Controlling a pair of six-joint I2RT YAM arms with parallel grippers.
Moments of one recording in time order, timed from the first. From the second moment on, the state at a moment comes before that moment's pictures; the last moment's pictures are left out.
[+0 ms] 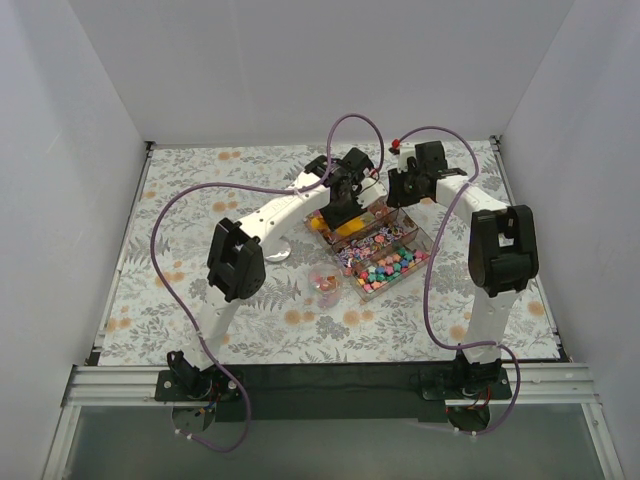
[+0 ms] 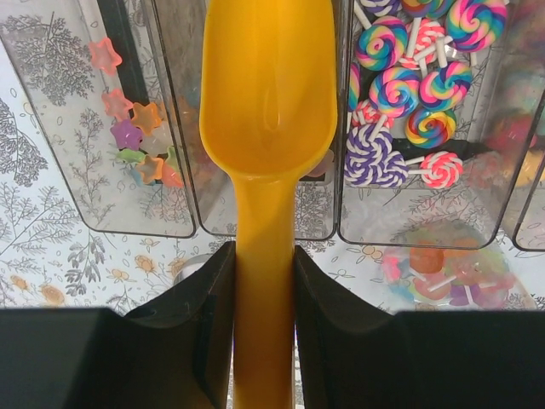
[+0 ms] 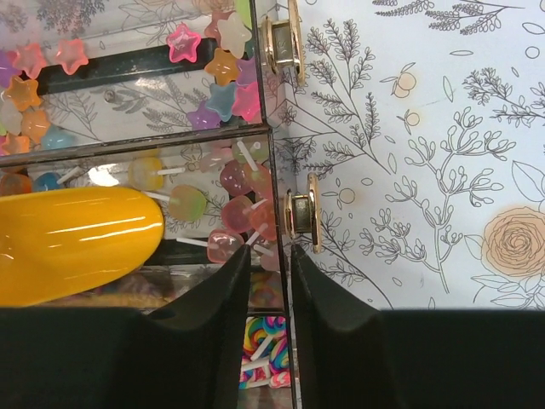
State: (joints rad) left arm -0.76 2.27 2.21 -1.16 -0.07 0.36; right arm 0.21 1.96 1.44 -0.35 -0.33 -0.10
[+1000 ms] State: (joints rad) left arm -0.78 2.43 2.36 -1.14 -0.08 0.35; right arm 0.23 1.98 1.47 -0.35 -0.30 -0.14
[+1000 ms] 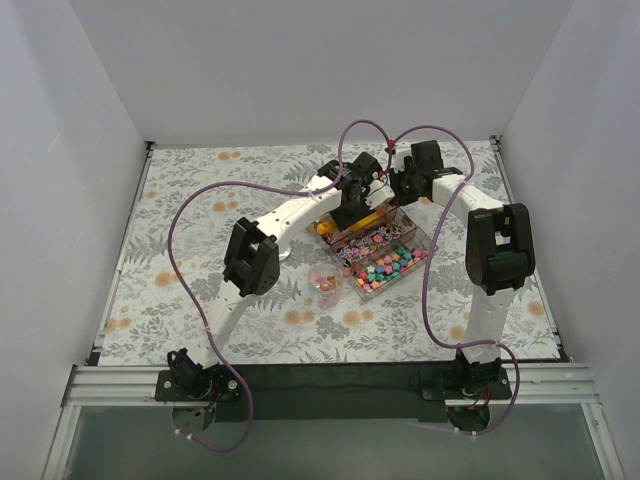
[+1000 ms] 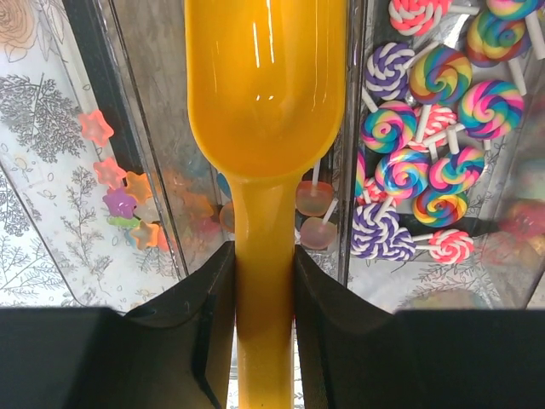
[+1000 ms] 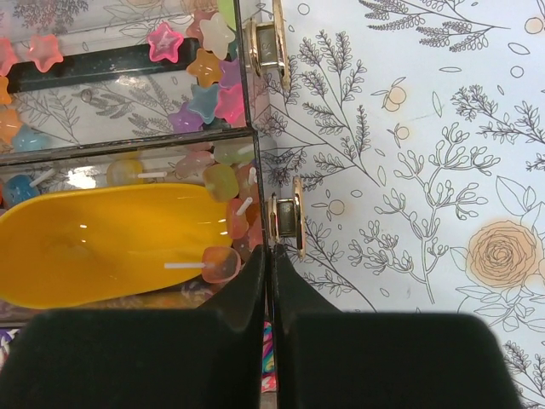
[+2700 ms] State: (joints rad) left arm -0.76 2.31 2.04 -0.84 -0.06 0.27; right arm 0.18 1.95 1.31 -0.09 -0.40 -0.06
